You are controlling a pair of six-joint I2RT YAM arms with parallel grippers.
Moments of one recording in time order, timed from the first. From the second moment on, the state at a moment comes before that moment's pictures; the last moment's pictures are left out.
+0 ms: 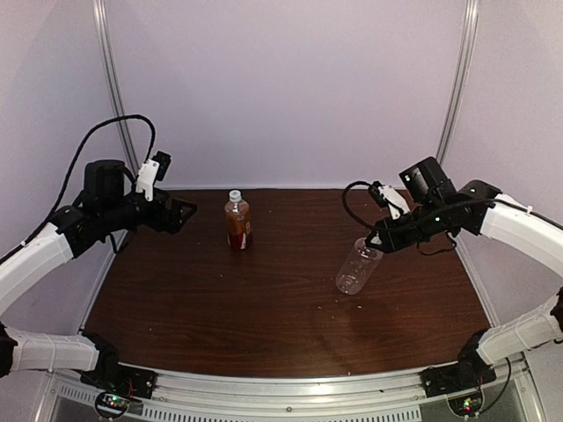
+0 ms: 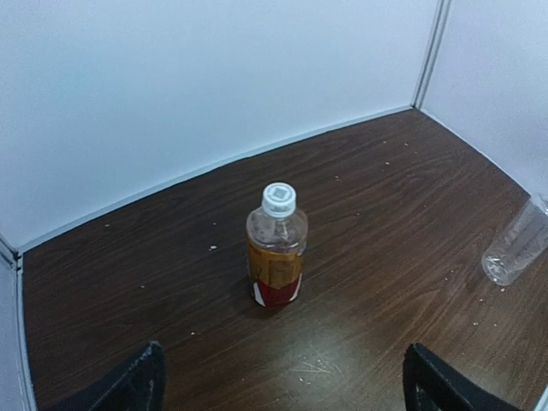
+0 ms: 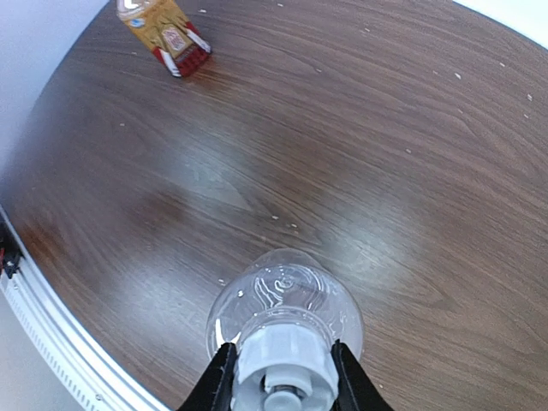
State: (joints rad) left arm -0.41 1.03 0.92 -0.30 0.15 0.01; right arm 0.63 1.24 1.14 -0.79 -0.08 0.23
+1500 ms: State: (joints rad) left arm -0.82 1.41 1.13 -0.15 0.50 0.29; right arm 0.75 1.63 1.72 -0.68 -0.63 0.24
